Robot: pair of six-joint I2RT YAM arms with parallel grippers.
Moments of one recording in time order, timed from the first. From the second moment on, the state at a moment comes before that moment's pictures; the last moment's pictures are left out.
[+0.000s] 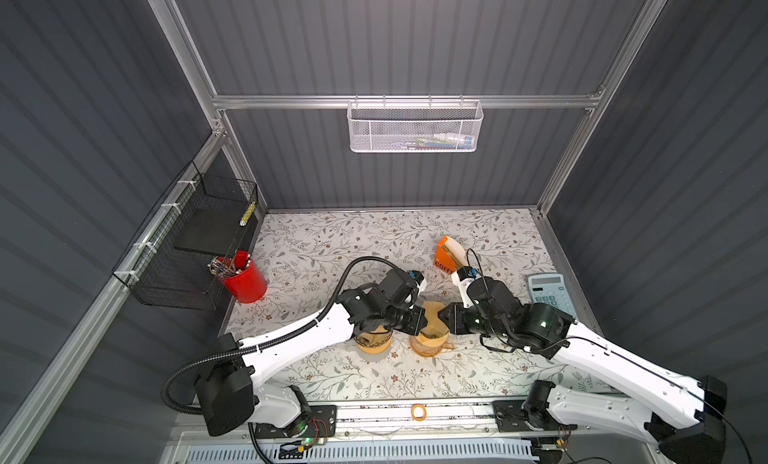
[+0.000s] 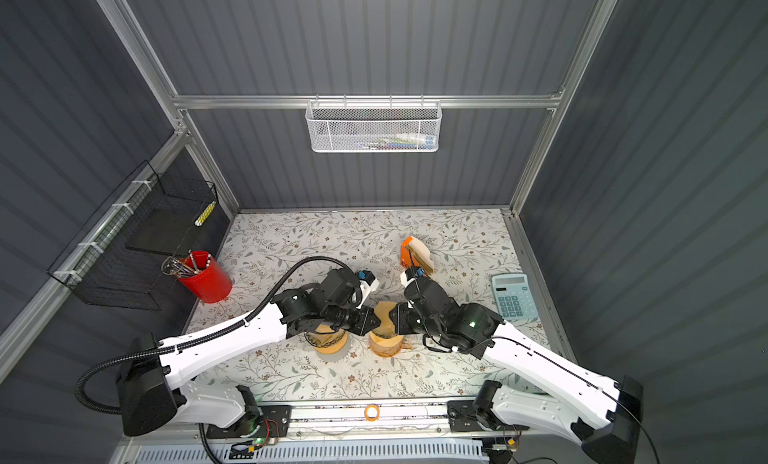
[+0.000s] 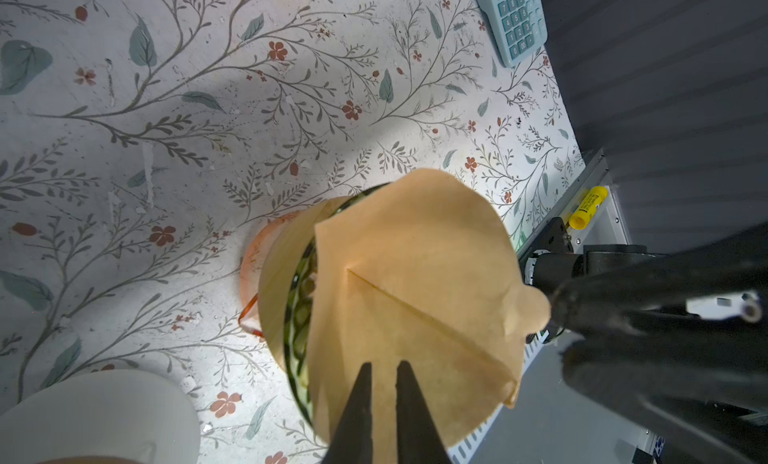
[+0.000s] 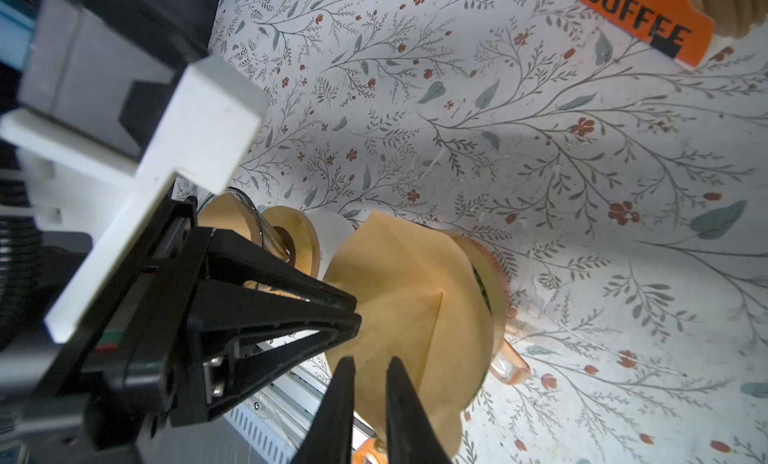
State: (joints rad) left arm -0.98 1.39 1.08 -0.56 0.25 -0.55; right arm 0.92 1.01 0.94 -0.70 0.03 0.77
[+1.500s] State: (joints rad) left arm -0.98 1.33 1.05 -0.55 0.15 -0.55; right arm 0.80 1.00 0.84 -0.67 -0.02 0.76
